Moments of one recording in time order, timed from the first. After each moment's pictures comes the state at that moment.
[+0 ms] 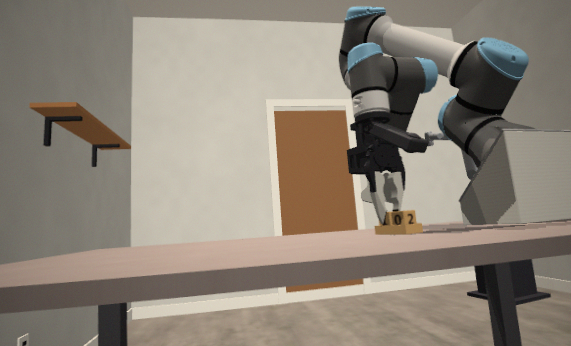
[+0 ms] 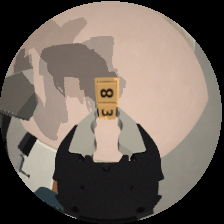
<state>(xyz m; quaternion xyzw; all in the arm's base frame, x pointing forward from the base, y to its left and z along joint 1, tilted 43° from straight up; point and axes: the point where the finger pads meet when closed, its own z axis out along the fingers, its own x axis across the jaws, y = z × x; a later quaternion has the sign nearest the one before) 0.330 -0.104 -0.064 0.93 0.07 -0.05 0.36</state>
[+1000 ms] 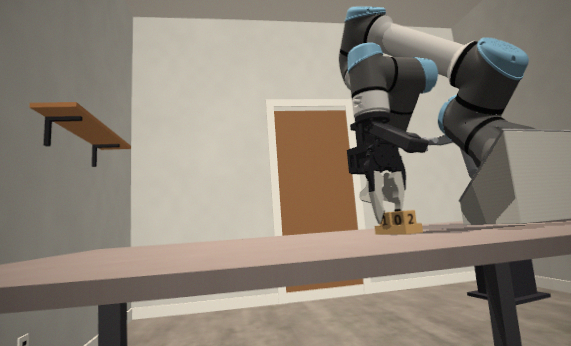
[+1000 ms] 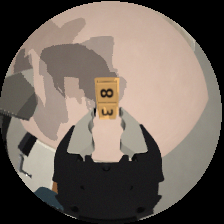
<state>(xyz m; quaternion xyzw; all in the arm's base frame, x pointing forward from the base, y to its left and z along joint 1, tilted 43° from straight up) 0.330 -0.104 -0.064 0.93 0.07 -0.05 0.36</state>
